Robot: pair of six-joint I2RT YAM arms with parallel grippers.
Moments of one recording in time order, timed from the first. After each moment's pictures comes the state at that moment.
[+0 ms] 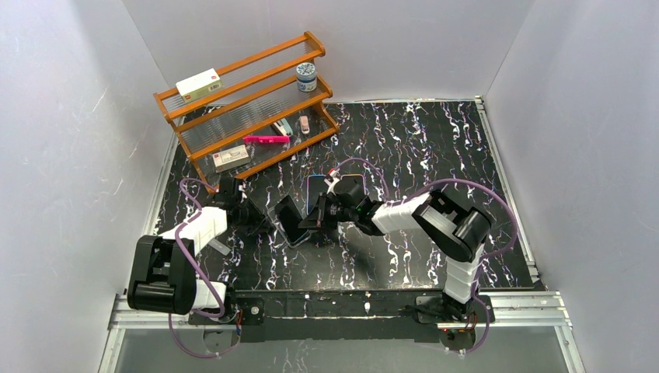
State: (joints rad) left arm -0.12 1.33 0.58 -0.36 0.21 -0.80; right arm 0.90 1.86 0.85 0.48 -0.38 1.03
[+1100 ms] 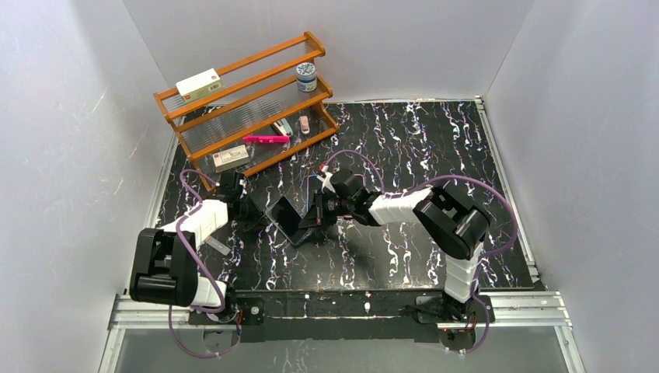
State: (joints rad) left arm -0.12 1.38 0.64 -0.42 0.15 -0.72; right arm 0.88 1.88 0.95 0.33 -0.48 0.86
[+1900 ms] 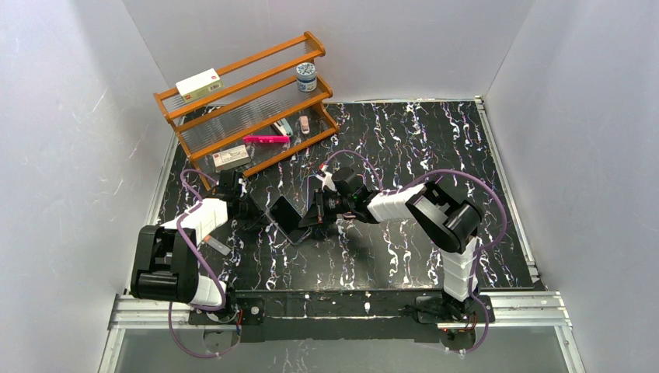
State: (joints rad) left arm -0.11 1.40 0.65 -0.40 0.19 -0.72; right arm 0.84 1.95 0.99 0.37 -0.58 0.83
